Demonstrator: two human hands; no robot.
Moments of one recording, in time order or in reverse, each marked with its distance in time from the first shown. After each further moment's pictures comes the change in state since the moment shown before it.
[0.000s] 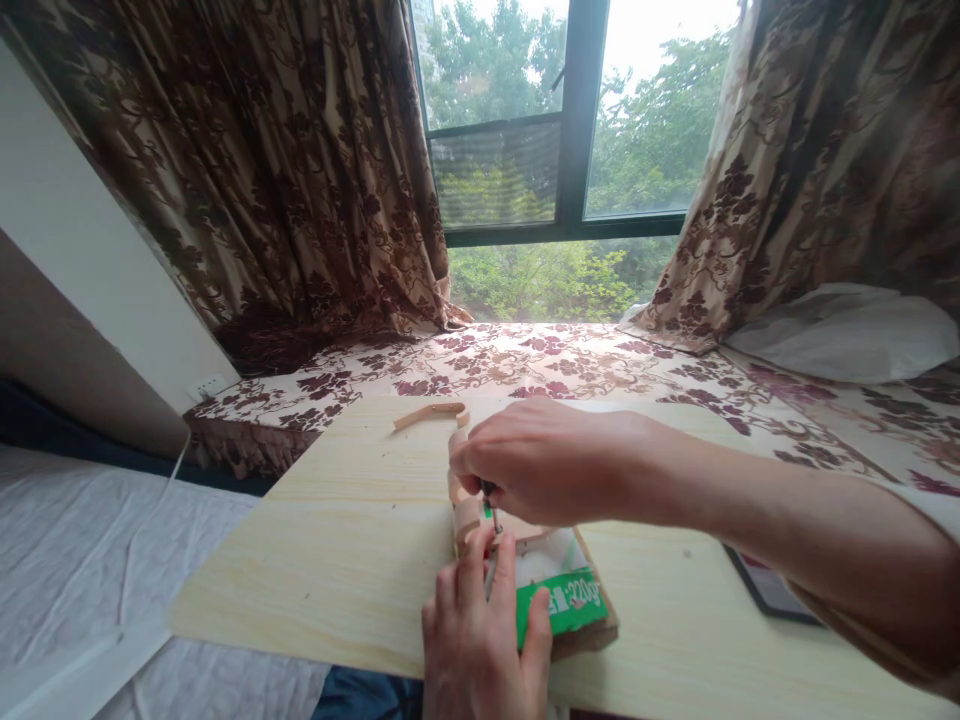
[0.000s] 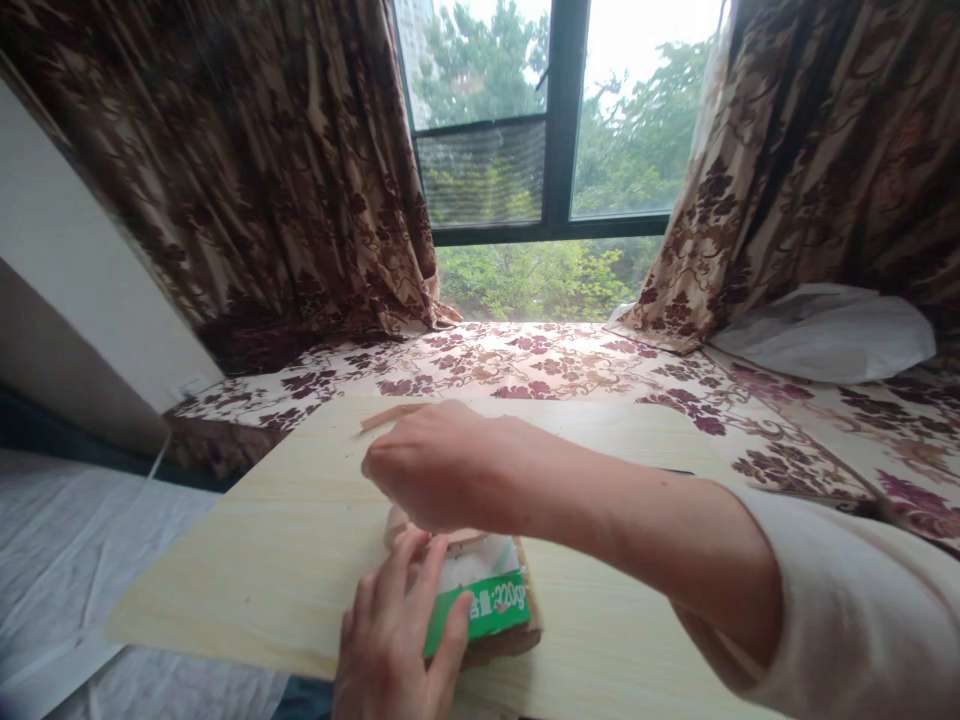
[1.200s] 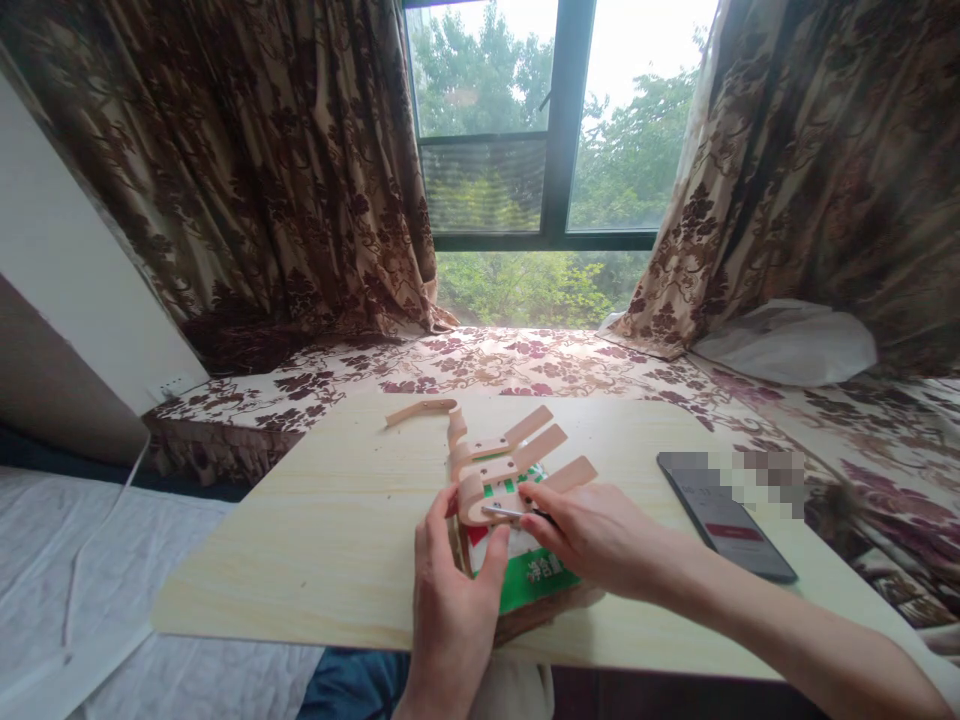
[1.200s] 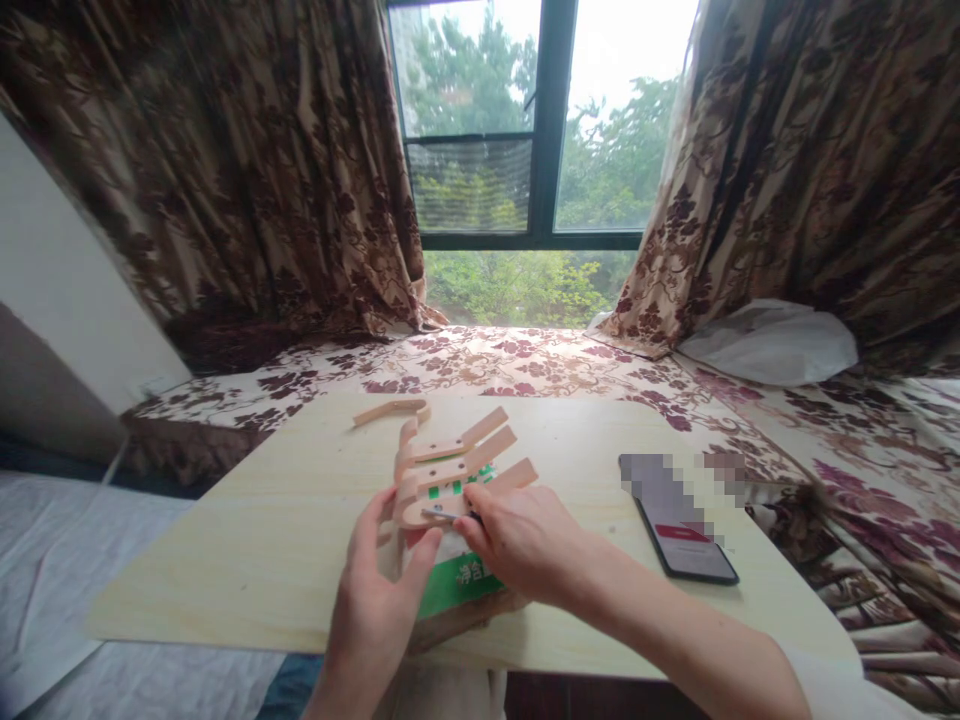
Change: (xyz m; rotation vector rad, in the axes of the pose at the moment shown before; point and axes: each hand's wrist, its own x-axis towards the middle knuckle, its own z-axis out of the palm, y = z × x) left_hand 0.020 -0.023 0.006 -0.670 0.062 -0.515; right_hand -0.053 -0.032 0.102 0.131 0.059 0.565
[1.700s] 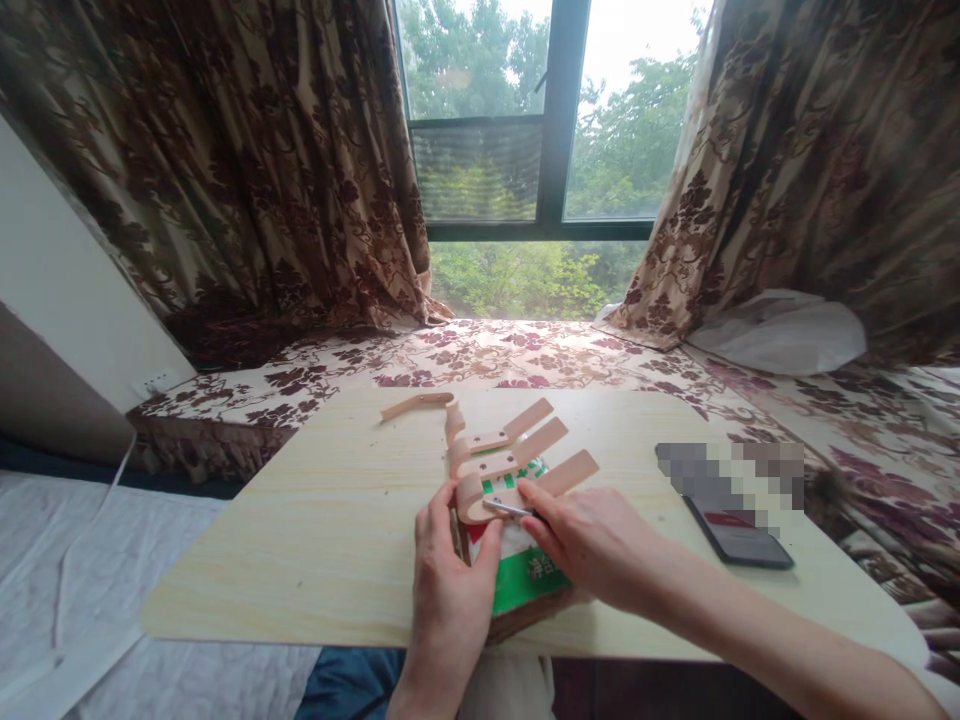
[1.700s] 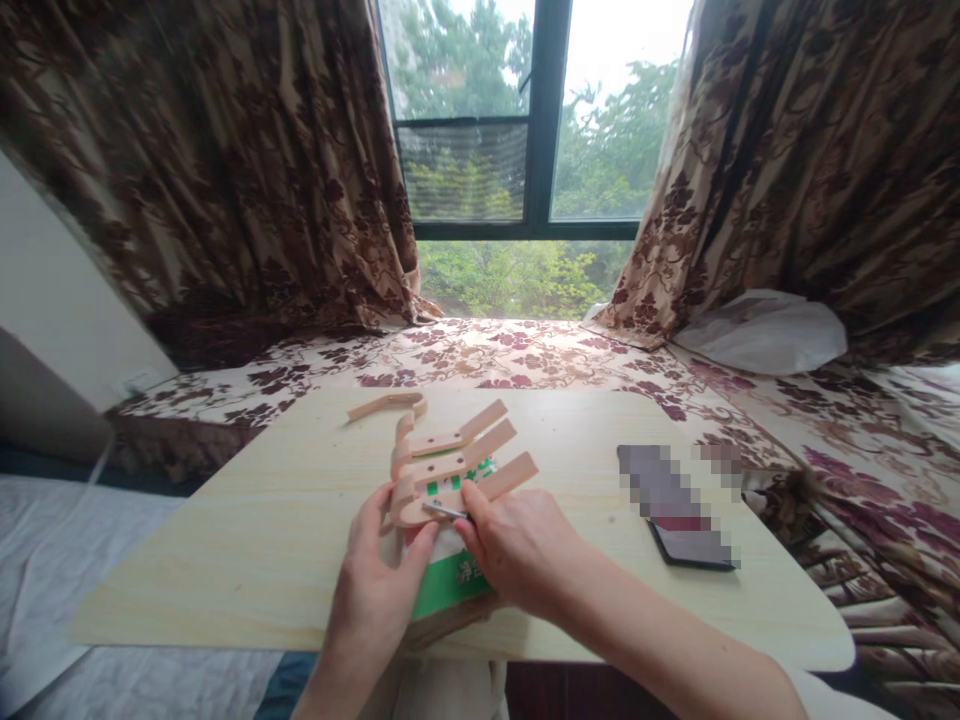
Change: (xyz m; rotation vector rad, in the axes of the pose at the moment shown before) left_hand 0.008 -0.007 0.003 -0.006 -0.048 -0.010; right_hand -0.002 -0.007 0.014 -0.120 0.031 0.020
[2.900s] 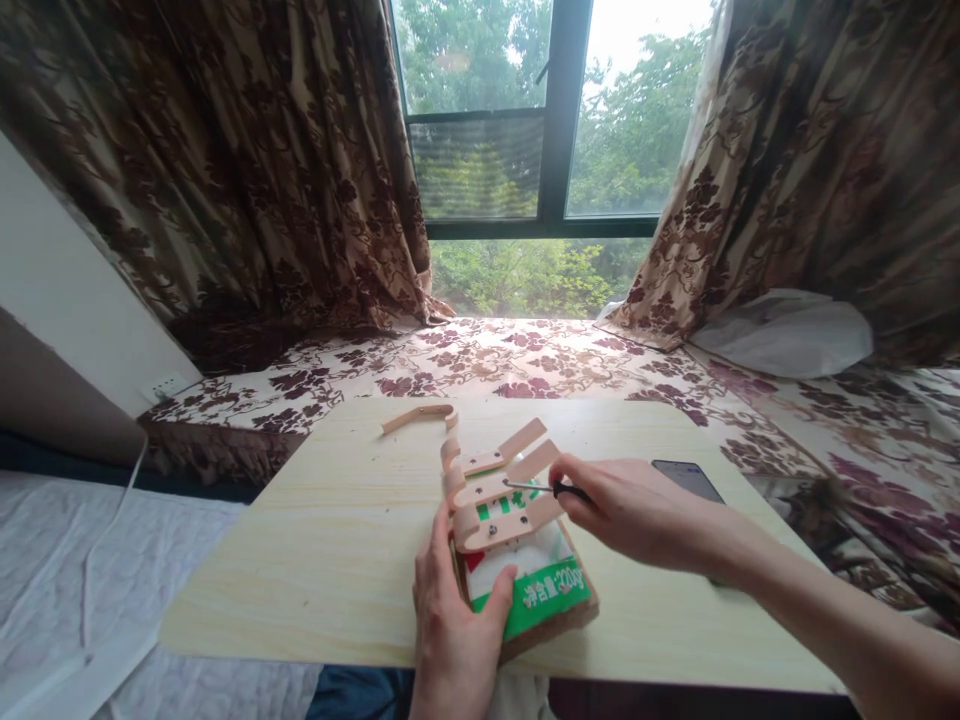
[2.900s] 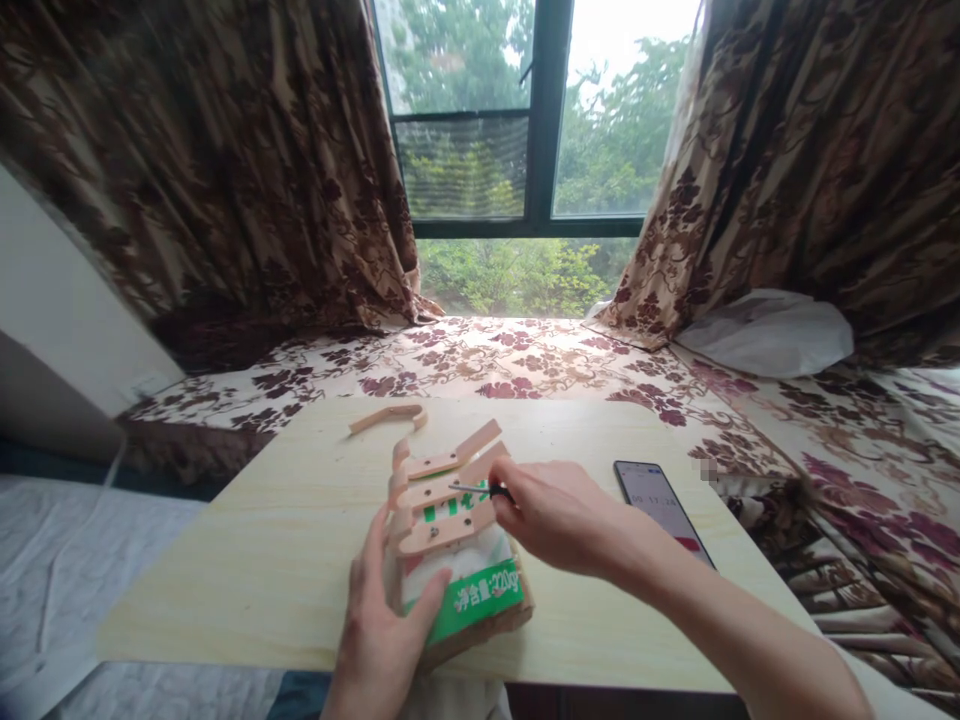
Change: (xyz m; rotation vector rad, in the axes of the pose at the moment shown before) left_hand -0.016 0.008 -0.006 0.130 -0.078 -0.023; right_hand 0.008 0.041 -0.067 0.192 -0.106 0.041
